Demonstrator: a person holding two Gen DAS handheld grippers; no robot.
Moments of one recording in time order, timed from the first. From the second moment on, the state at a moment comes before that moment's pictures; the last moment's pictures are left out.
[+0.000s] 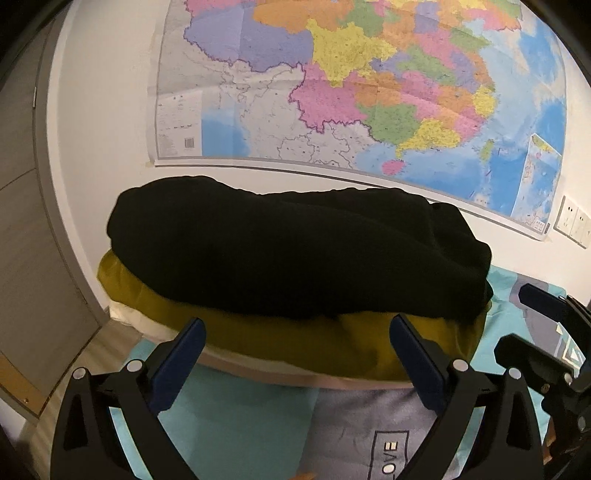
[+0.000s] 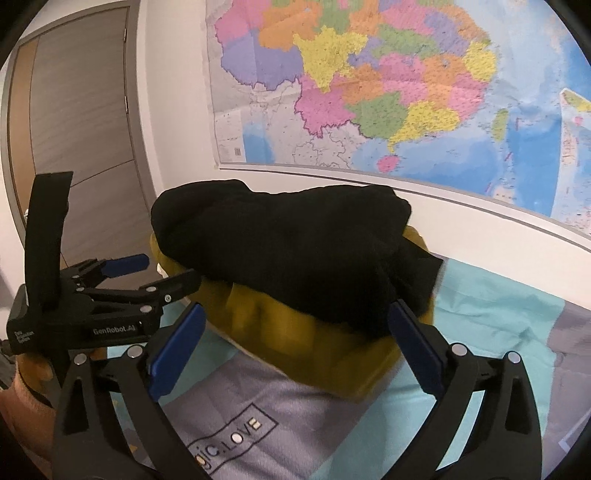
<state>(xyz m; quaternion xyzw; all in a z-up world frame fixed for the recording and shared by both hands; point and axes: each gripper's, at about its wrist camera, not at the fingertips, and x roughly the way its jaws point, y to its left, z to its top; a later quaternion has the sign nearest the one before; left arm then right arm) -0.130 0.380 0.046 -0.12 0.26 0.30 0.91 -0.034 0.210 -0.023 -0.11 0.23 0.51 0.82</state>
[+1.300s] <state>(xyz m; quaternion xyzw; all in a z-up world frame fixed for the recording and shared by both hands) -0.176 0.304 0.031 -0.13 0.27 0.36 0.88 -0.075 0.138 -0.041 -0.11 0.23 0.51 0.82</state>
